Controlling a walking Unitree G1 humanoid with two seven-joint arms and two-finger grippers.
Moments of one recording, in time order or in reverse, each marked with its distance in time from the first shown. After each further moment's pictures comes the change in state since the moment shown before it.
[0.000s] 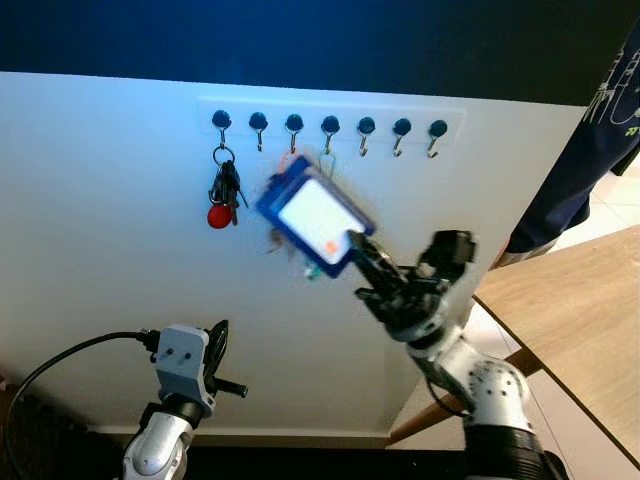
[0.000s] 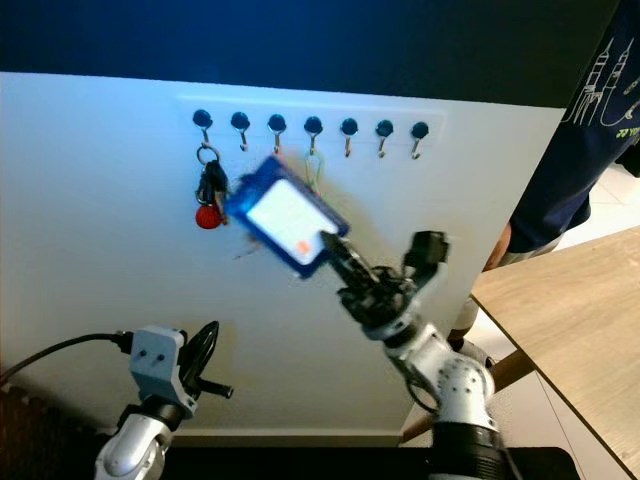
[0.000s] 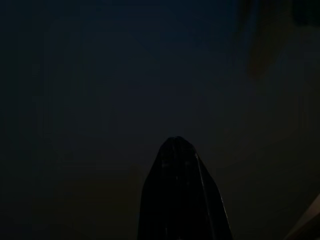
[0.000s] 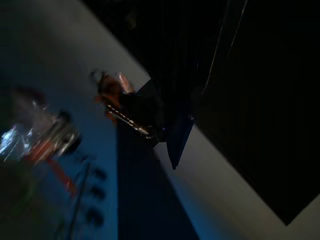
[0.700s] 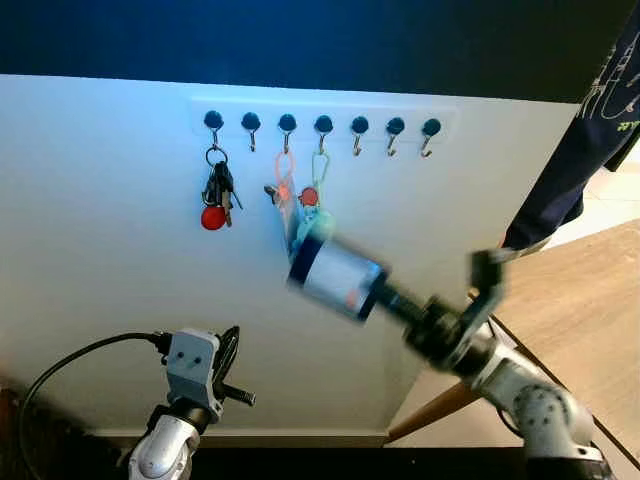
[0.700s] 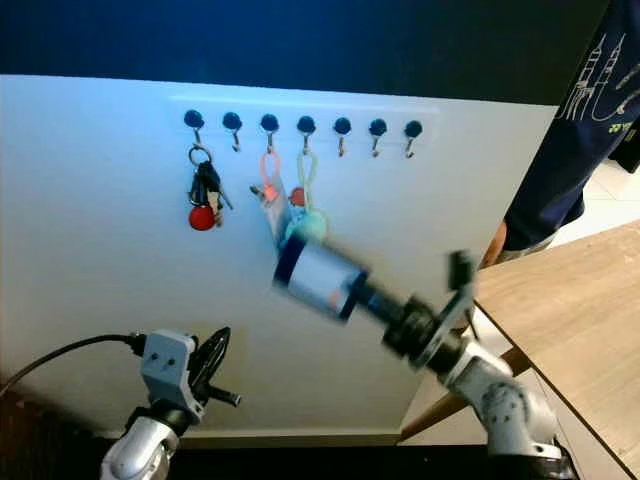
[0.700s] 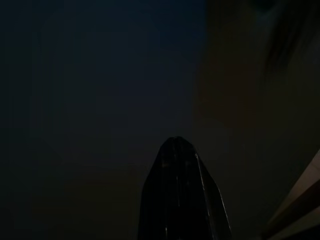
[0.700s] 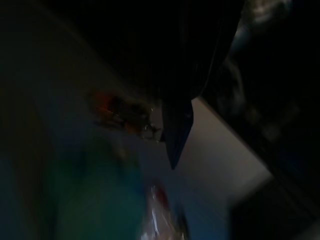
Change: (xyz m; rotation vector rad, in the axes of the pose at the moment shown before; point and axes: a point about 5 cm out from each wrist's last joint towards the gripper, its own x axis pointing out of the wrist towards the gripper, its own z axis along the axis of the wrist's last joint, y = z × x) left arm -0.003 -0.007 -0.012 0.001 0.055 -0.056; right arm -0.061 -0.017 -0.013 -0.365 0.504 -0.438
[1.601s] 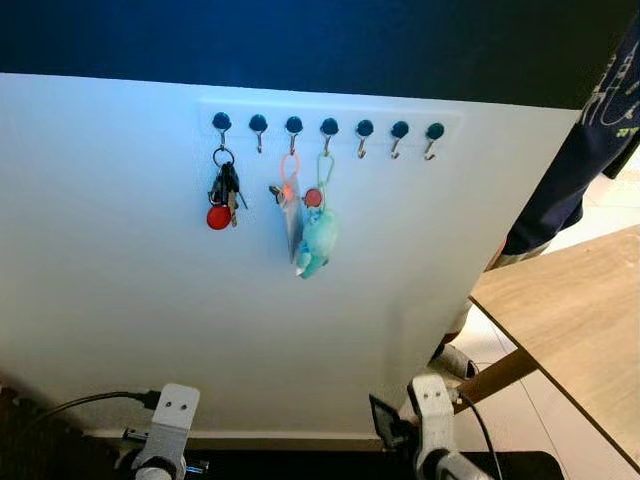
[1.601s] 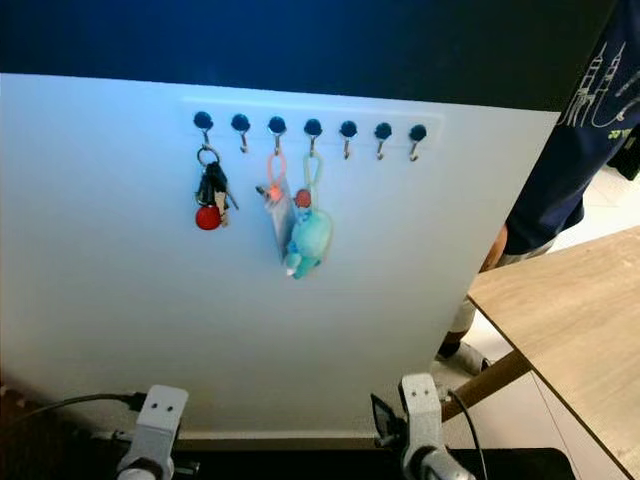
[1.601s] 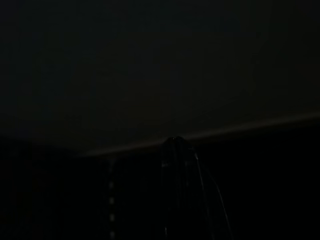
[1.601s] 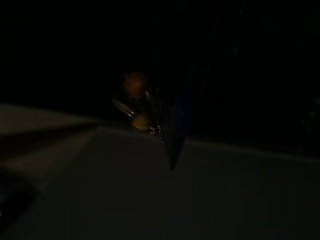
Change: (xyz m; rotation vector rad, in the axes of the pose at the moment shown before) left arm -0.044 0.032 -0.105 0.103 0.577 0.227; right arm -0.073 -0.076 -0.161 -0.189 0.433 -1.051
